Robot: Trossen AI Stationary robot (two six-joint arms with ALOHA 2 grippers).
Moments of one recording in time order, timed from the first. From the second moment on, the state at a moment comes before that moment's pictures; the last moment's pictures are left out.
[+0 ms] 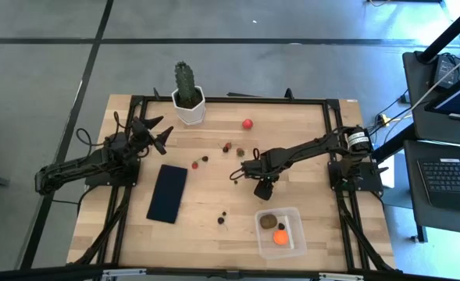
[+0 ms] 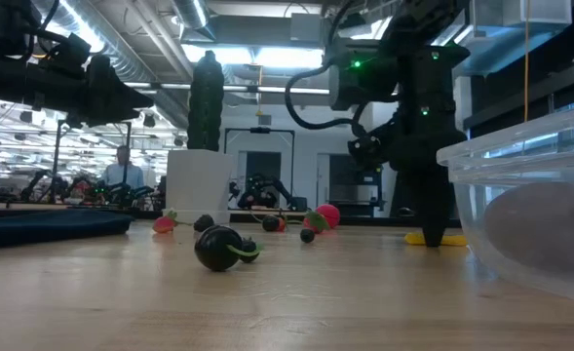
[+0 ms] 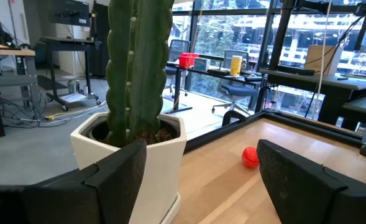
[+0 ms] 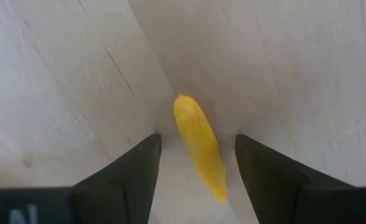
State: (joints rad) left arm 0.36 0.04 0.01 0.07 -0.43 -0.10; right arm 0.08 1.90 1.14 -0.83 -0.02 0.52
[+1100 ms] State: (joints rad) left arm 0.36 0.04 0.01 0.07 -0.43 -0.10; right arm 0.12 1.83 1.34 -1.08 -0.02 0.59
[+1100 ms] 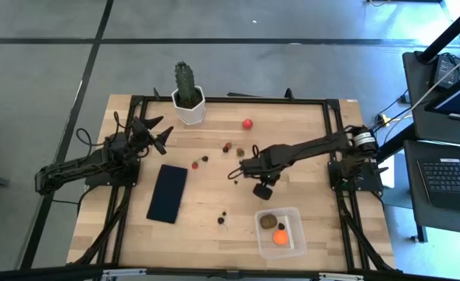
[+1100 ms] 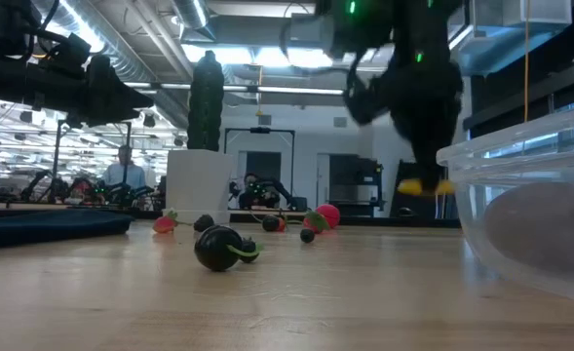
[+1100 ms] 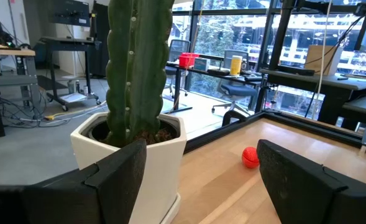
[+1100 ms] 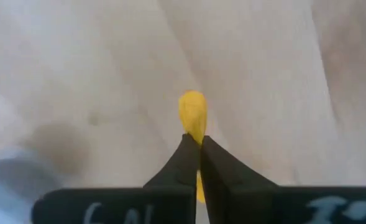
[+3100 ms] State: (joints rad) left arm 0.36 0.04 0.01 0.07 -0.43 -0.10; right arm 0.53 1.81 1.25 -0.92 -0.19 1.34
